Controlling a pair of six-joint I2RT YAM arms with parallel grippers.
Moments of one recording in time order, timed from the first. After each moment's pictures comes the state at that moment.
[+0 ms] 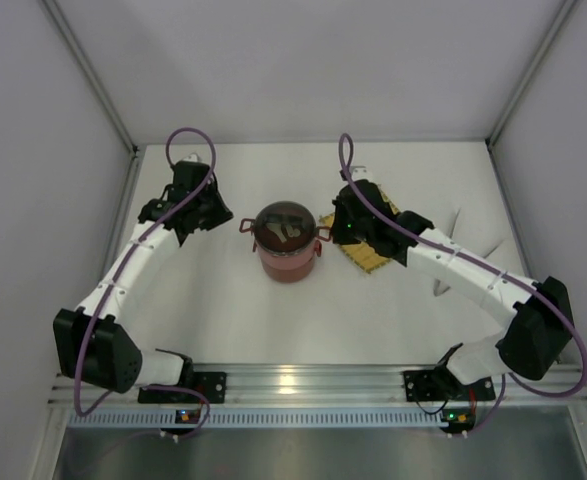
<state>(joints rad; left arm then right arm) -0.26 1.35 1.22 -0.63 -0.06 -0.65 0.75 1.41 1.20 -0.48 0.21 0.53</state>
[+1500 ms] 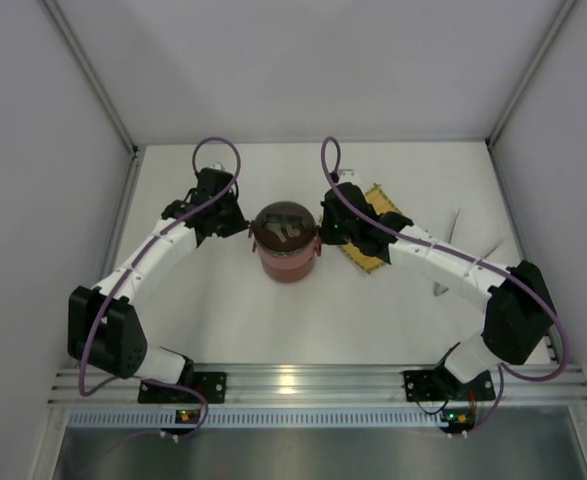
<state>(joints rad) -0.36 1.44 1.18 -0.58 -0.06 -0.66 0.77 1.52 1.20 -0.38 0.23 0.58</state>
